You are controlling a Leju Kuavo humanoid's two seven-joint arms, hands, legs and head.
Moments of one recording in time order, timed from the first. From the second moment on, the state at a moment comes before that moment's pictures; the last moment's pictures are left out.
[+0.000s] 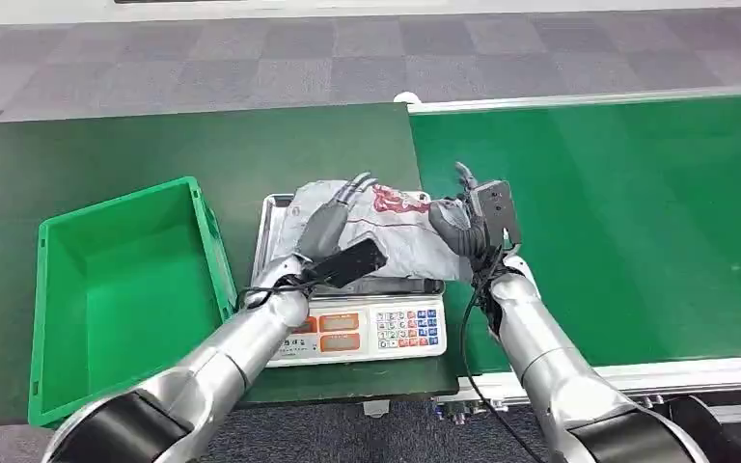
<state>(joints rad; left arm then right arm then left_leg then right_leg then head) -0.80 -0.27 -0.42 -0.51 -0.61 0.14 -0.40 -0.75 0.13 0.31 -0.52 -0.05 -0.05 -0.50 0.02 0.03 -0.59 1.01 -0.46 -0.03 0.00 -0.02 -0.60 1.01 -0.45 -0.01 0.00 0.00</state>
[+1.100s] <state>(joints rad) -1.01 -0.23 -0.66 -0.28 -0.81 -0.33 -0.35 -0.65 0.06 0.36 -0.79 -0.21 0.05 -0.43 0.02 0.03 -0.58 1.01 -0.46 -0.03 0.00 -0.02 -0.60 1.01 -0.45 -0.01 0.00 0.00</state>
